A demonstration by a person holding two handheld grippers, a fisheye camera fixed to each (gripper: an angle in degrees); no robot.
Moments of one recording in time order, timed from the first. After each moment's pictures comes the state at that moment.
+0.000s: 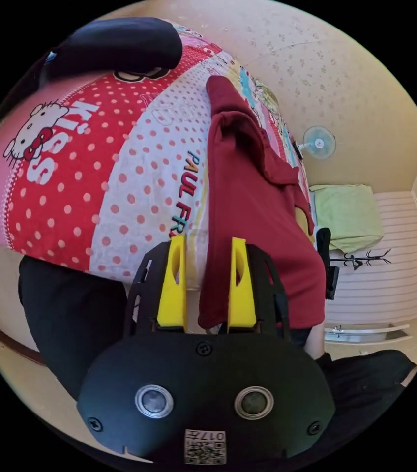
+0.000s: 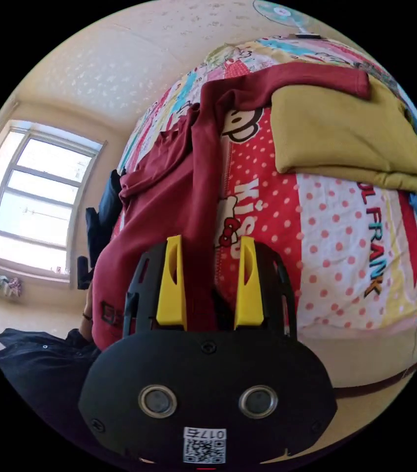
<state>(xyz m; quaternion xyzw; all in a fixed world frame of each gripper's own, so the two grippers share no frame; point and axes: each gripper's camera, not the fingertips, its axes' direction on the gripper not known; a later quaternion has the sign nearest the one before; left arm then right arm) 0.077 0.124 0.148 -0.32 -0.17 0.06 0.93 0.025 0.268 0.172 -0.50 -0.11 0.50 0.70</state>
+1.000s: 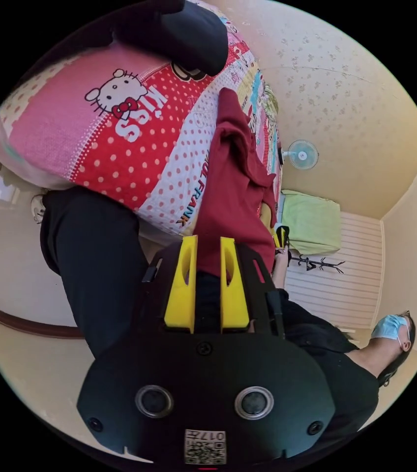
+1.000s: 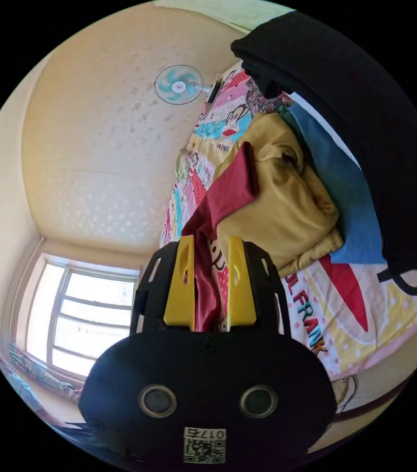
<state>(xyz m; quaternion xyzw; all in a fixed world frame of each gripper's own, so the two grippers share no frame) 0.083 0.042 -0.015 -0.35 -0.10 -0.06 0.93 0.231 0.271 0.023 -0.24 0.11 0.68 0.68</state>
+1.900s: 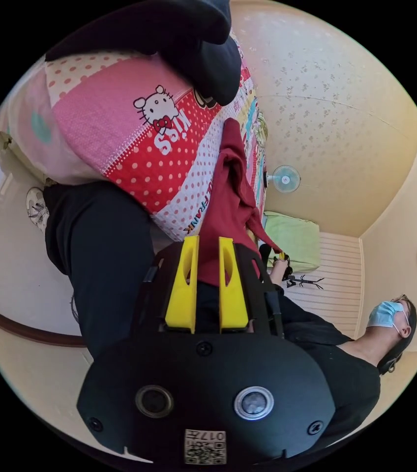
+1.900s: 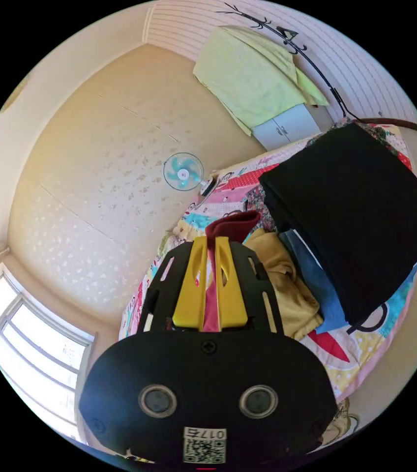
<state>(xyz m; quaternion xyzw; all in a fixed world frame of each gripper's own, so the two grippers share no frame) 0.081 0.020 -0.112 -0.30 -0.05 -0.09 0.95 0.189 0.021 0.052 -0.11 0.32 0.53 0.78</state>
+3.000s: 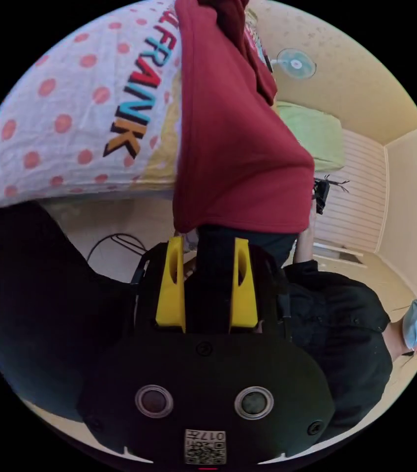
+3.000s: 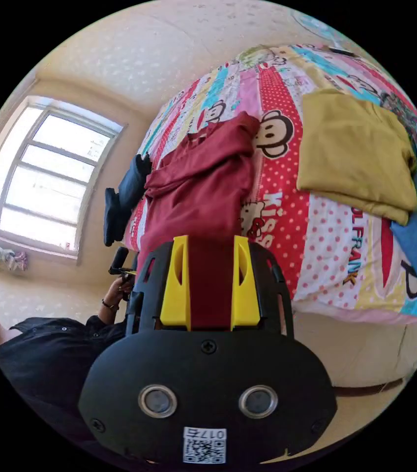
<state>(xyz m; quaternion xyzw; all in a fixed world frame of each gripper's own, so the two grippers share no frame) 0.074 0.189 0.050 -0.61 -0.06 0.04 0.79 -0.067 0.112 0.195 -0.54 -0.12 0.47 0.69</state>
